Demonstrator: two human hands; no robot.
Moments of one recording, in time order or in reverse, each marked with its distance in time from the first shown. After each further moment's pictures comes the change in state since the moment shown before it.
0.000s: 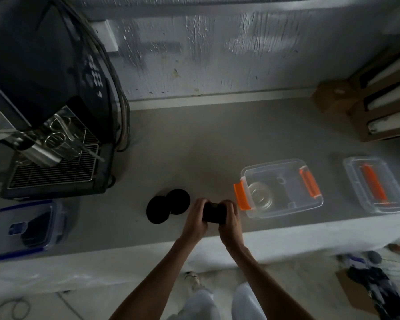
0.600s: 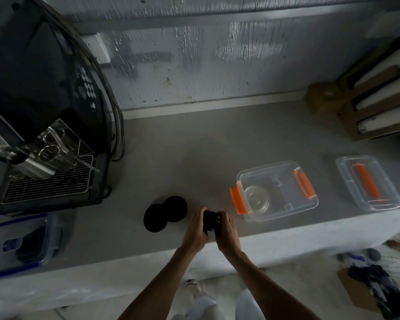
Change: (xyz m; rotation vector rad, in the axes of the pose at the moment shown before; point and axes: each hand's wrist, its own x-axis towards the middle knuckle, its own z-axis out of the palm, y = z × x) left_hand -0.004 -0.010 0.012 0.034 -0.075 -0.018; right_hand -0.006 0.012 0.009 -0.059 -0.137 0.189
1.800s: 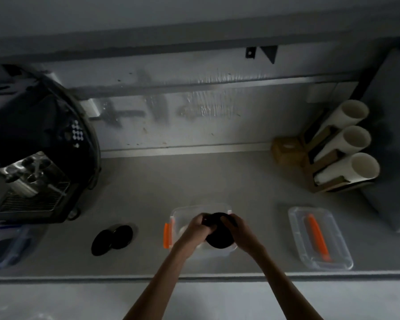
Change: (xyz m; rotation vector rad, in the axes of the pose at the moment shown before) left_hand 0.078 0.275 0.110 -0.405 0.044 -0.392; right_hand 0.095 0.069 -0.311 0.212 -0.295 -0.045
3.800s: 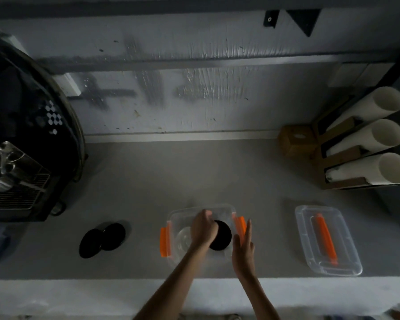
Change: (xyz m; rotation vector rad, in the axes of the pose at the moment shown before) left_hand 0.086 -0.030 0.024 0.590 0.266 -0.059; right_hand 0.012 0.063 0.060 0.092 0.394 0.204
